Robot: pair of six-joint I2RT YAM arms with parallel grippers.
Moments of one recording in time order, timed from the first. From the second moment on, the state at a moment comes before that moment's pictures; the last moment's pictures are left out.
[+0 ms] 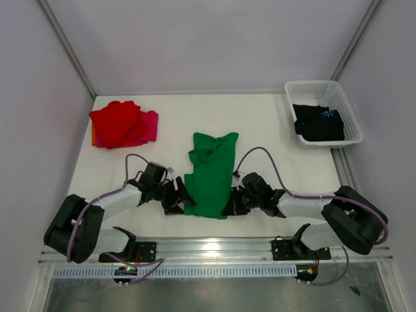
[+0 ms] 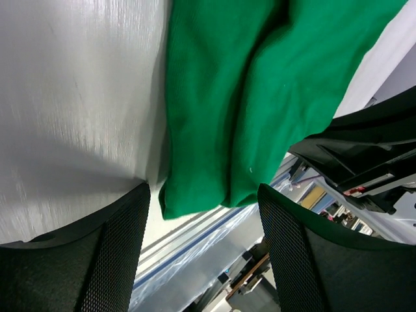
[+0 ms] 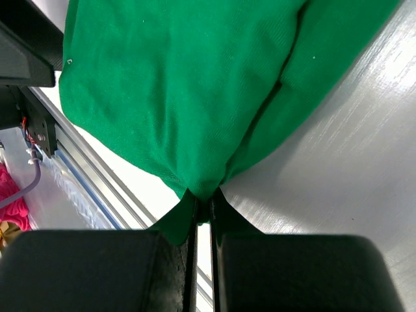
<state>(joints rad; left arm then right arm) -0.46 1.29 0.46 -0.23 0.56 -0.92 0.78 1.35 0.37 0.19 -0.36 0.74</state>
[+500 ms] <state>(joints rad) -0.54 1.49 0.49 -0.03 0.61 -0.98 0.76 1.35 0.38 0.15 -0.37 0.72</state>
